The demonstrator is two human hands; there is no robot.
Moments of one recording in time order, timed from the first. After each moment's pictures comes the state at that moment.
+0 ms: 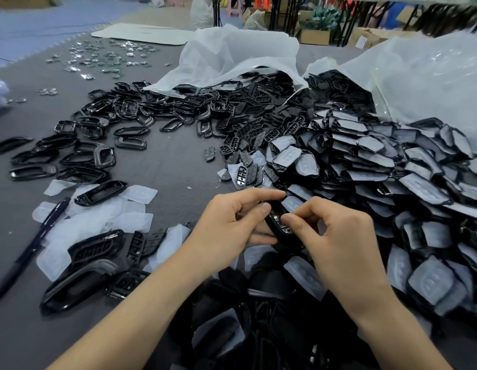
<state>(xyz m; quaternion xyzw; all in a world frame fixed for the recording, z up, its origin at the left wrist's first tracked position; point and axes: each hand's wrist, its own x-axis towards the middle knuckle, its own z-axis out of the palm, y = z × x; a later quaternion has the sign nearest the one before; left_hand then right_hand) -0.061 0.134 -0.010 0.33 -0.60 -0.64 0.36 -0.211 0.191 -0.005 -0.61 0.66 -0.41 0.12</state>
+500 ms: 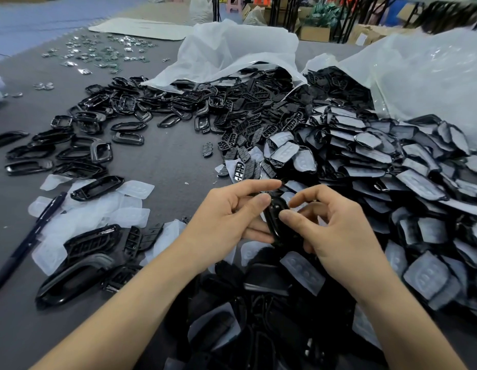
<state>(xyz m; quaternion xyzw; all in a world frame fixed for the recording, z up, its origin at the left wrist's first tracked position) -0.060 0.133 -0.006 0.29 -0.58 -0.67 0.36 -0.217 0.189 -0.001 -0.52 0.65 -0.46 0.31</state>
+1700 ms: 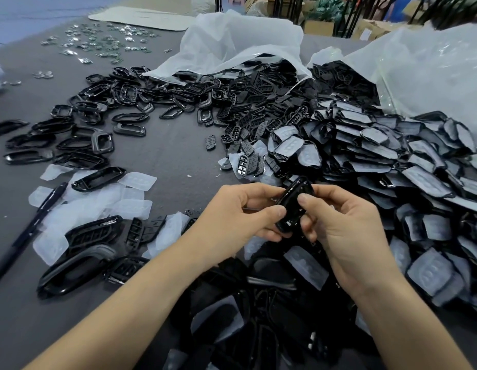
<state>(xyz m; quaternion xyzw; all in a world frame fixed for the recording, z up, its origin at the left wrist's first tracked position) -0.065 0.134 -0.012 0.31 -0.60 -0.66 0.34 -0.209 0.185 -0.004 -0.33 0.55 -0.63 0.45</state>
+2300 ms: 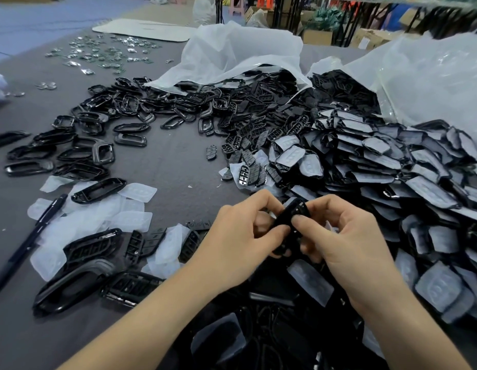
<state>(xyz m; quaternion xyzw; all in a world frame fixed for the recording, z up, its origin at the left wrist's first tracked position) -0.066 0.138 -0.022 0.34 -0.74 -0.47 0.35 -0.210 0.189 -0.002 -0.42 0.60 -0.55 0.40</state>
